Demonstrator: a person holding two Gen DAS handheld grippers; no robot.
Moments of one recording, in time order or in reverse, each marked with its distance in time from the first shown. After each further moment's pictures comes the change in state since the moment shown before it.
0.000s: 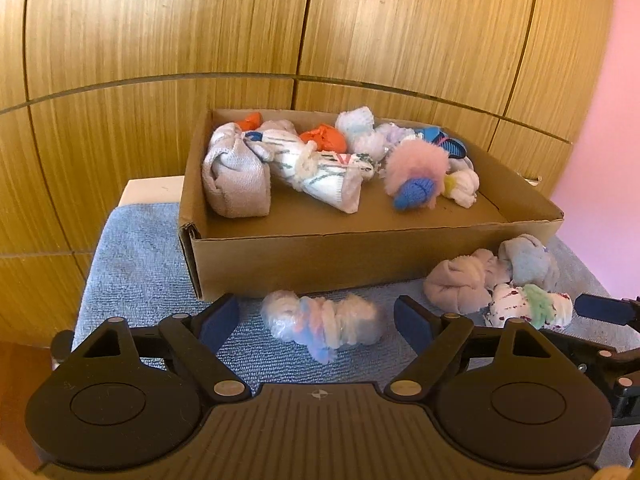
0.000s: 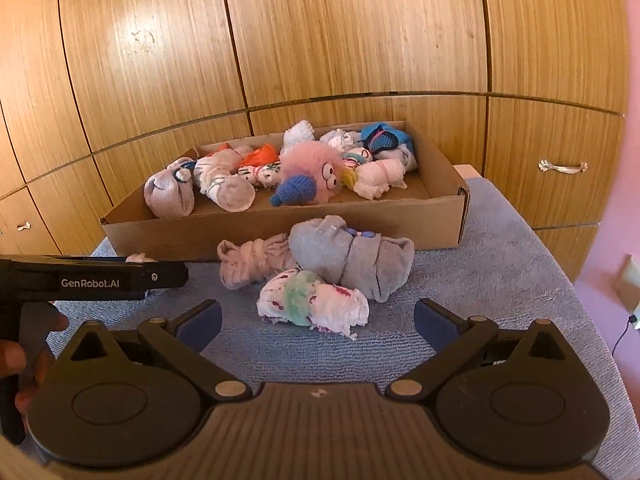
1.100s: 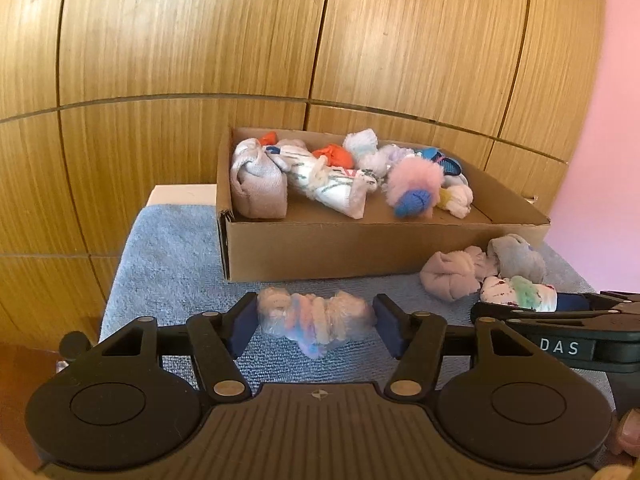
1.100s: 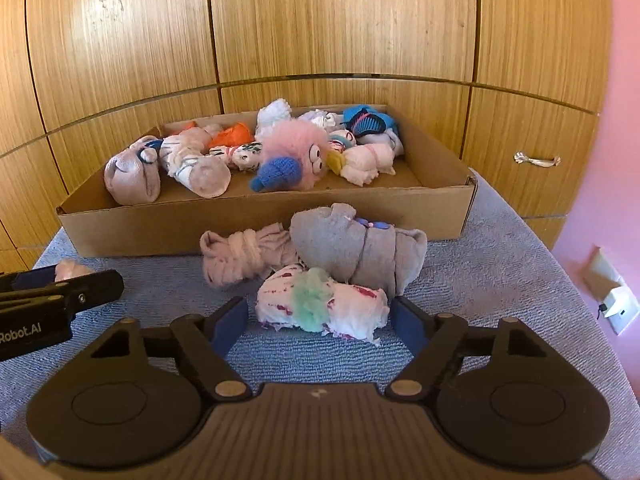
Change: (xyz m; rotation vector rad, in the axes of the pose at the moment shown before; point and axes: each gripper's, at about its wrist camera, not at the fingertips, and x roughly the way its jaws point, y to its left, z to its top) left arm -0.031 0.004 -0.022 -0.018 -0.088 0.010; right arm 0.023 0.032 0.010 0.001 0.049 -0.189
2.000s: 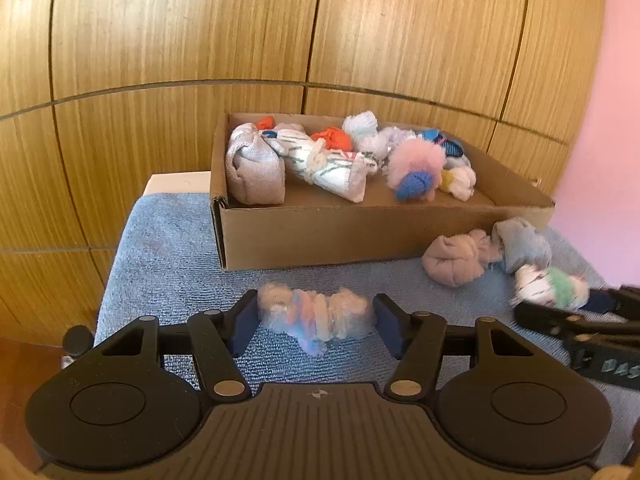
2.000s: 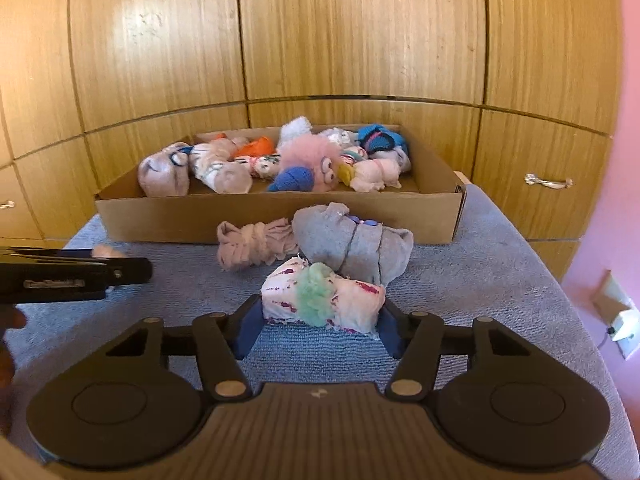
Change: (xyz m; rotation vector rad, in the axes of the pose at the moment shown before) left arm 0.007 -0.007 0.000 0.041 0.053 0.023; right arm -0.030 -0.018 -0.011 -0.062 -0.068 0.116
